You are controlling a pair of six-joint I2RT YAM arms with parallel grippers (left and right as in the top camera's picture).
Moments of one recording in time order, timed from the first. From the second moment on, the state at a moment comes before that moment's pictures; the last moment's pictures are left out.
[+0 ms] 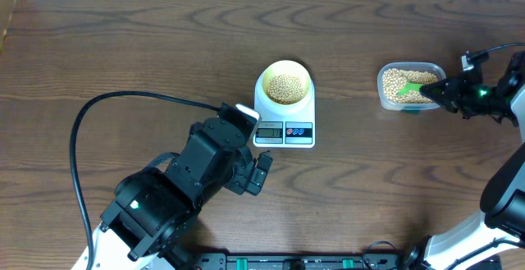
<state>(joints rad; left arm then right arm) -0.74 0.99 1.19 -1.06 -0.13 -0.20 -0.48 1.87 1.30 -0.83 -0.91 0.00</state>
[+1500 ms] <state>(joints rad) -0.74 0.99 1.19 -1.06 -0.13 -0.20 -0.43 1.87 1.27 -0.77 -1.49 -0.01</state>
